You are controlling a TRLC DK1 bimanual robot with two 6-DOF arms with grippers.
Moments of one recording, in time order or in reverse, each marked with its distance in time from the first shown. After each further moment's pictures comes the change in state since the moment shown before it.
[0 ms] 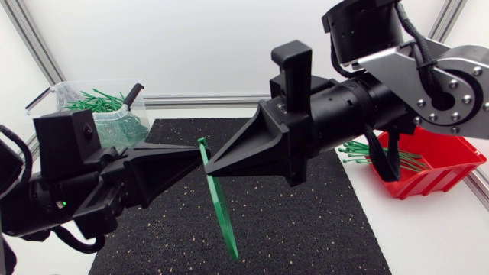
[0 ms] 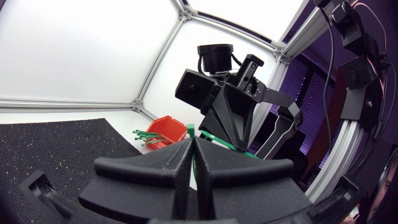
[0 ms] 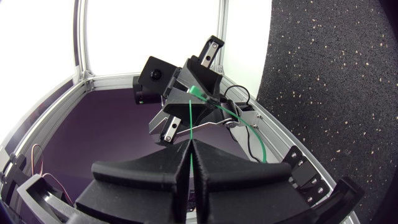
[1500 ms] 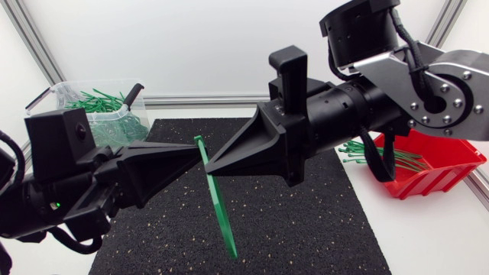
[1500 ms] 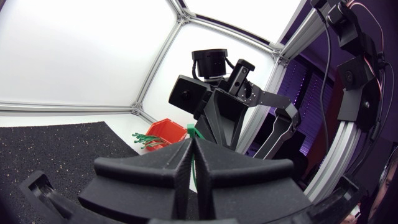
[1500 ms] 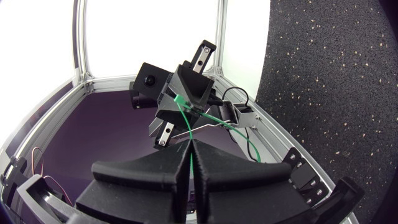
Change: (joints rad) left arm -0.001 -0.024 -0.002 -0.001 -0.003 -0.003; right arm -0.006 0.011 -0.011 0.025 0.000 0.007
